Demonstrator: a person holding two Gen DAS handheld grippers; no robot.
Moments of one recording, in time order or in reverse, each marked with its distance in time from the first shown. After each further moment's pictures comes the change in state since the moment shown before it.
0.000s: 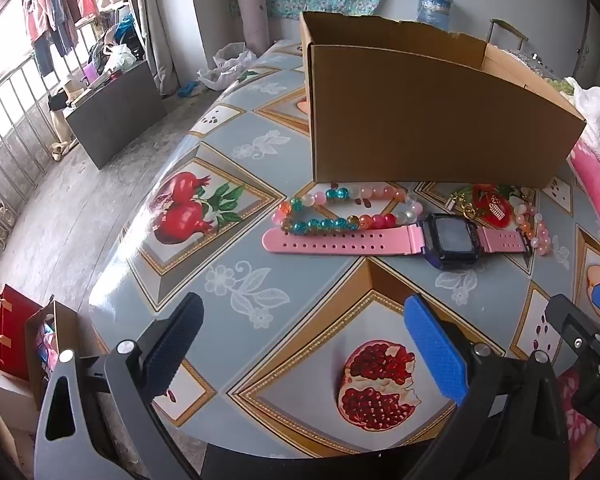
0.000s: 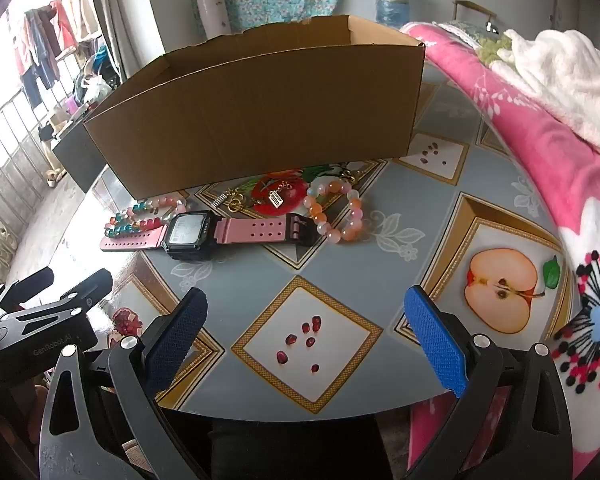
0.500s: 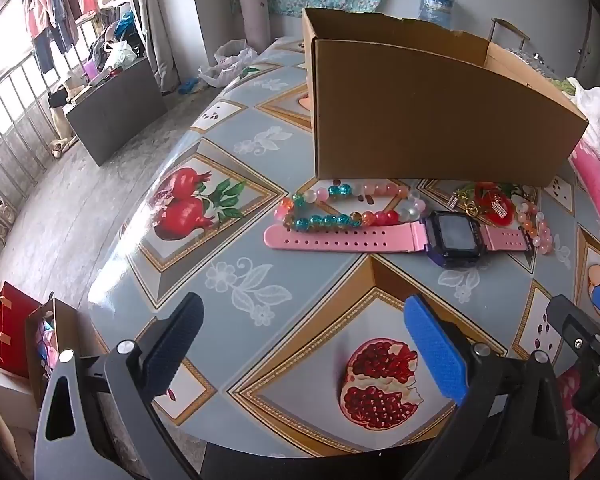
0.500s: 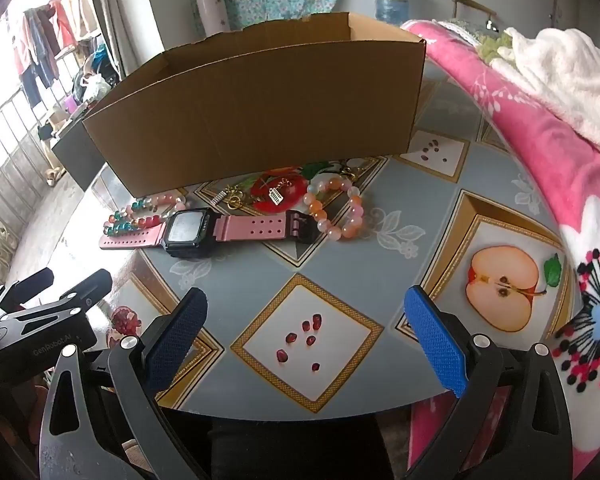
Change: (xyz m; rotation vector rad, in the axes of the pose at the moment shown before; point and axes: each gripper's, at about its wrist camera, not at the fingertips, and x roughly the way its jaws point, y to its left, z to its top) left arm 0.000 0.000 0.000 -0.004 0.005 0.000; right arm -0.002 0.000 0.002 -0.005 0.001 -0.003
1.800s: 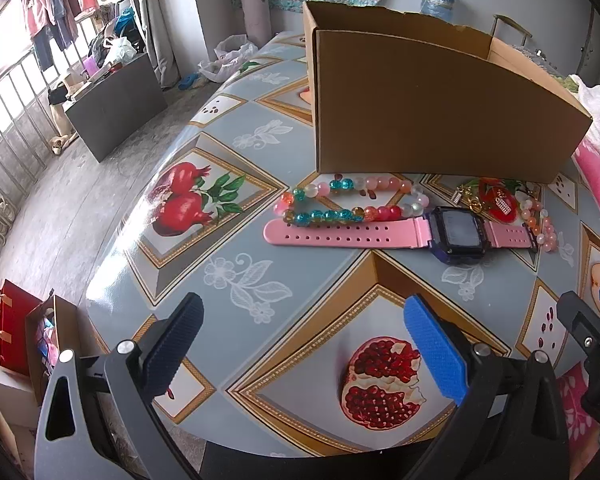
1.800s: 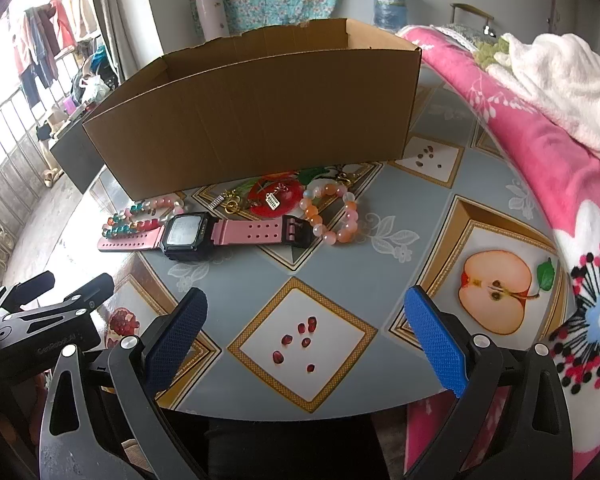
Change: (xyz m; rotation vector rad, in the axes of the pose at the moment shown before) left arm 0.003 0.001 -0.006 0.003 0.018 -0.002; right arm 0.001 -0.003 0.002 0.001 0.000 -0.010
